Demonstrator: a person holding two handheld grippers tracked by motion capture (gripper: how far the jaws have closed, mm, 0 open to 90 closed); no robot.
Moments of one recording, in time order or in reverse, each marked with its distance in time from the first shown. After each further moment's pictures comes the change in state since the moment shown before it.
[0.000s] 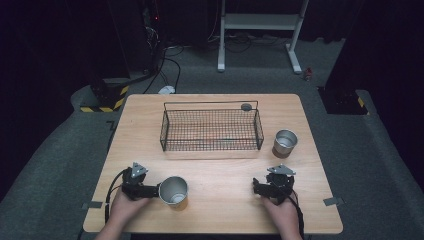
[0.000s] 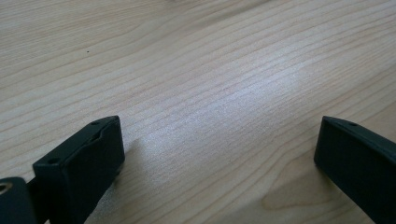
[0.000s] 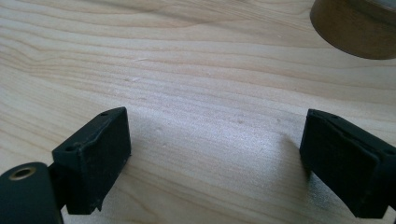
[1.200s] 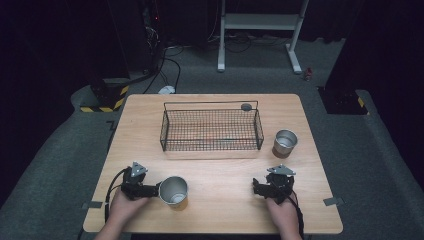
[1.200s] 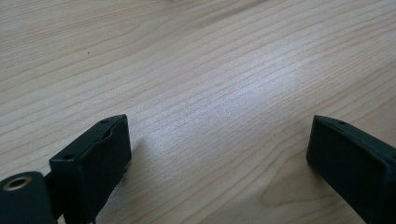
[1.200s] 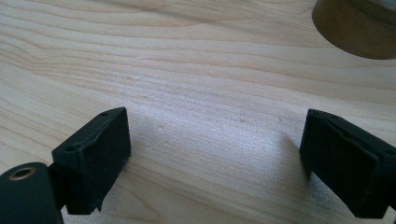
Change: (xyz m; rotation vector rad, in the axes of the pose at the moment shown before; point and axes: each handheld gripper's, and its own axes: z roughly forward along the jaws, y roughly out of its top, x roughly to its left) left arm 0.002 0.003 -0.003 0.016 -0.006 0.008; right arm 0.000 0.000 0.000 0.000 0.003 -0.004
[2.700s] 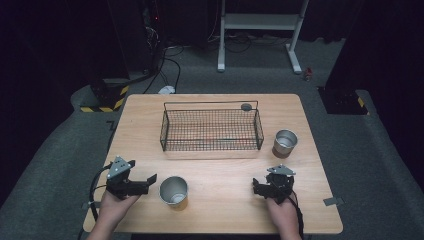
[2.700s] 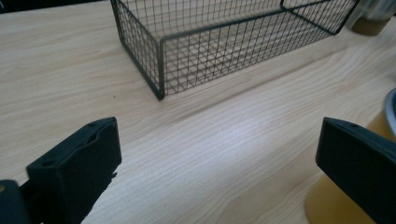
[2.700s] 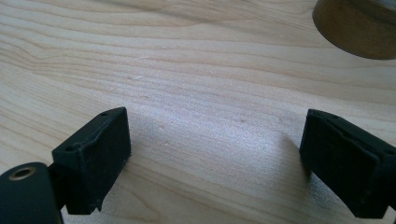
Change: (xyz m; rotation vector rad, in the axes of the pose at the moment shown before) left arm 0.001 0.025 -0.071 -0.277 -0.102 -0.023; right arm 0.000 0.000 0.000 0.000 0.001 -0.001
